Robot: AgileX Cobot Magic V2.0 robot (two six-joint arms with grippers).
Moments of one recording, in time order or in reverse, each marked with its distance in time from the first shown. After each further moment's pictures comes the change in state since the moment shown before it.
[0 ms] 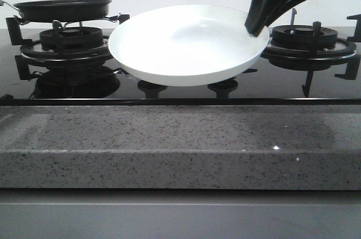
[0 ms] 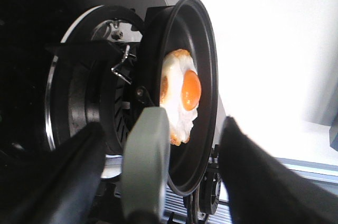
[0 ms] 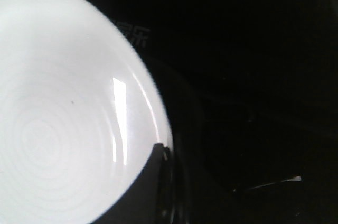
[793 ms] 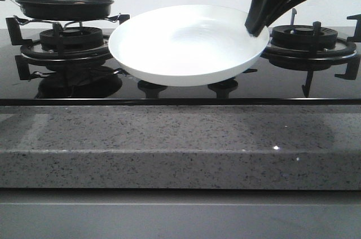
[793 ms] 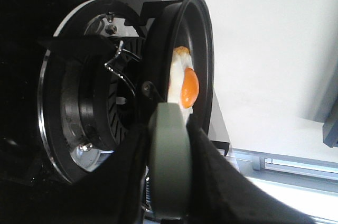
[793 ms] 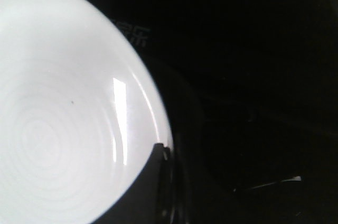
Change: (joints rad) left arm 0.000 0.000 0.000 -0.011 0.017 -0.002; right arm 0.000 0.000 0.000 0.000 0.000 0.002
